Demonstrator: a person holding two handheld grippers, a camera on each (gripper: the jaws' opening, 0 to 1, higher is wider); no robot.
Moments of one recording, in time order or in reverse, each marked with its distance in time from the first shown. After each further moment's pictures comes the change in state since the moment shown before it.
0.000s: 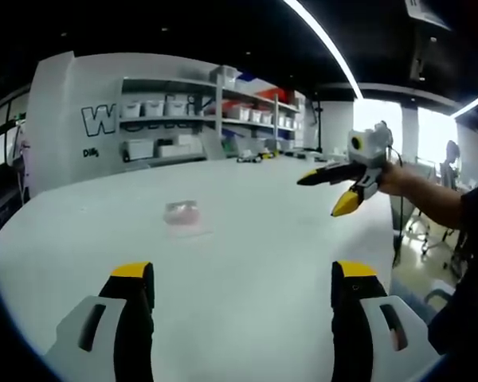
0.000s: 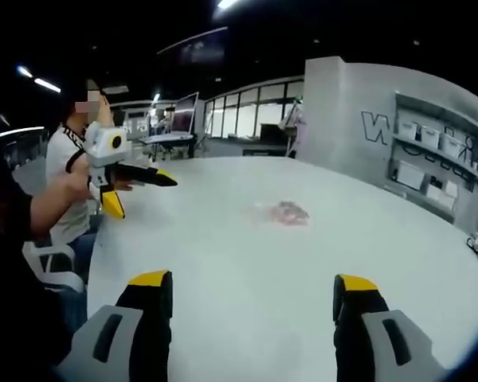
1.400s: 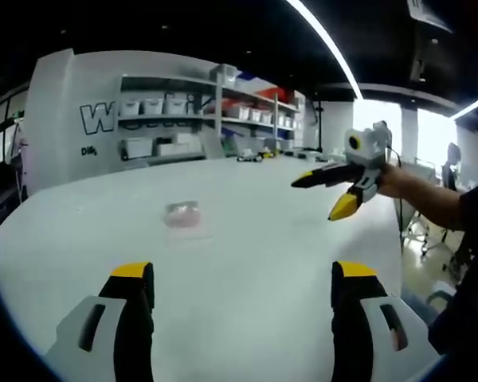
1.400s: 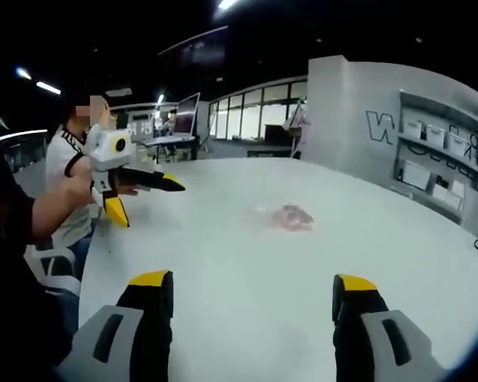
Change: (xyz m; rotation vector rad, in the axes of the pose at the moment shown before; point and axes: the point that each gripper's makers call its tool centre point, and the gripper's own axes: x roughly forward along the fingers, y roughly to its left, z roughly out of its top) left arm 0.019 0.011 0.002 -0.006 0.002 -0.008; right arm 0.024 -0.007 0.005 0.008 -0.006 0.032
